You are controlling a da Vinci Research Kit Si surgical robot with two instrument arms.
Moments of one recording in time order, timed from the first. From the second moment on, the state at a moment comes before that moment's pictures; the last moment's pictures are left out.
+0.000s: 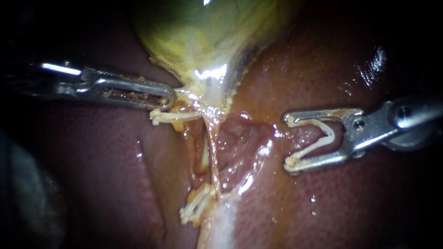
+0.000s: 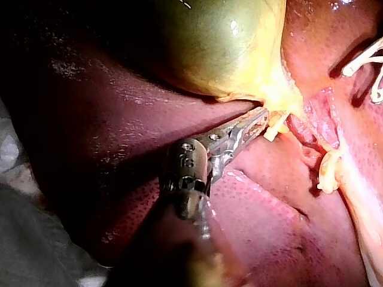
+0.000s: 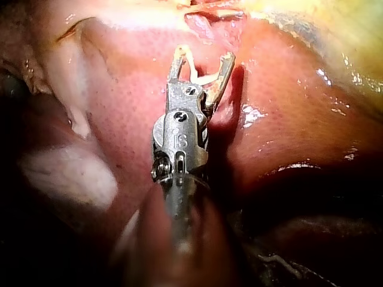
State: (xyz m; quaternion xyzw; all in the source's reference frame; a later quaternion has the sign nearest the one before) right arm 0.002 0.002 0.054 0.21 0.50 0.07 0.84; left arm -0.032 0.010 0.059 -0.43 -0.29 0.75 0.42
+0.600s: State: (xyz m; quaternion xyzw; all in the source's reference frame) right arm 0.005 0.001 0.054 0.23 0.49 0.06 0.84; left arm -0.030 0.010 0.052 -0.43 -0.30 0.74 0.43
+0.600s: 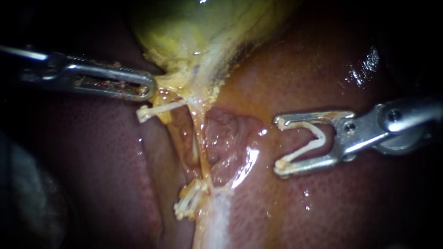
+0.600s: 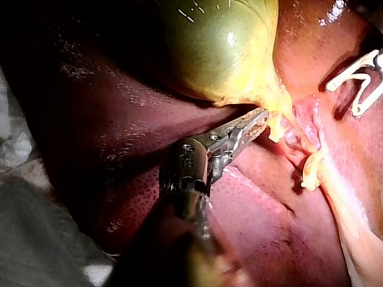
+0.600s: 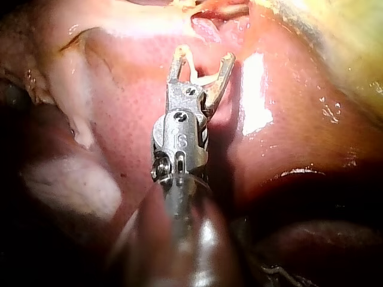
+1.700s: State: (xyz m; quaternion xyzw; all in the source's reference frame) right arm 0.016 -0.005 0.060 0.37 0.52 0.21 0.74; left arm -0.030 0.010 0.052 -0.43 -0.29 0.74 0.43
